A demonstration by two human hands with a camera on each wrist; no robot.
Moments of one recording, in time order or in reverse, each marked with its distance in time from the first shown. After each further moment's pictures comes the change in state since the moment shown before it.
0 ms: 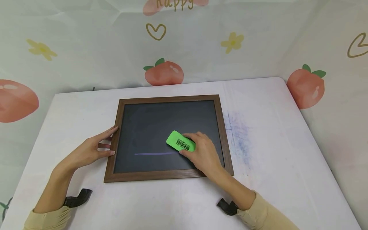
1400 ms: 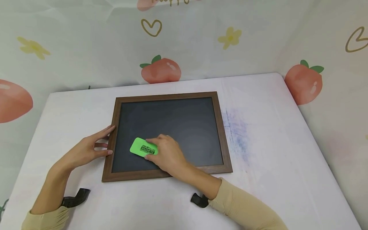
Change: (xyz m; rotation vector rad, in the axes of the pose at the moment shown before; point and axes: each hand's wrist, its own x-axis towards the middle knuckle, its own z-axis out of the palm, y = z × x) left_hand 0.001 -0.001 0.001 0.012 0.007 0.007; right_hand 0.020 -0.065 0.058 -0.008 -0.181 -0.125
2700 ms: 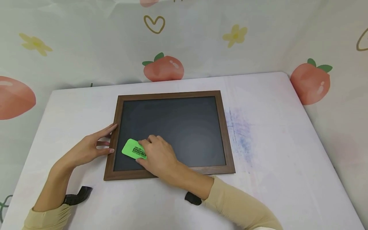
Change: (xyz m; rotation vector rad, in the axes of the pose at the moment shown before) left_hand -0.001 0.003 -0.001 -0.003 0.007 0.004; right_hand 0.007 -0.020 0.017 -0.252 -0.019 -0.178
